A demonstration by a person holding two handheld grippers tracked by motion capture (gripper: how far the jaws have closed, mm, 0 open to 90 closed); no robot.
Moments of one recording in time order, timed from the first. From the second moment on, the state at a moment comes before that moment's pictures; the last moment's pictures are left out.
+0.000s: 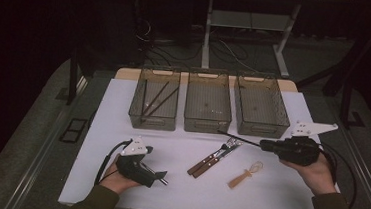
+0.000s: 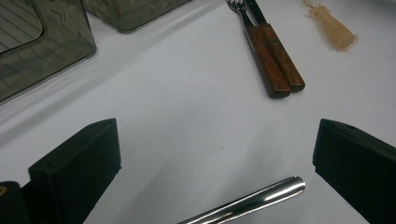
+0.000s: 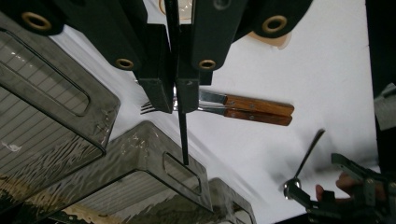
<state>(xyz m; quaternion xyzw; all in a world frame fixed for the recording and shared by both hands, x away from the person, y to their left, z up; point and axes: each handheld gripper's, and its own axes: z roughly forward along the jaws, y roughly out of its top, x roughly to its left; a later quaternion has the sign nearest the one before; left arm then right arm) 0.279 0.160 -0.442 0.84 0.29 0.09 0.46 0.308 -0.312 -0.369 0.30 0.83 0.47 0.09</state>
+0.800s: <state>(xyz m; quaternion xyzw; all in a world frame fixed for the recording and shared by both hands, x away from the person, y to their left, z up) 0.279 0.159 -0.442 0.84 0.29 0.09 0.45 0.323 -0.271 -0.361 0.27 0.83 0.48 0.08</state>
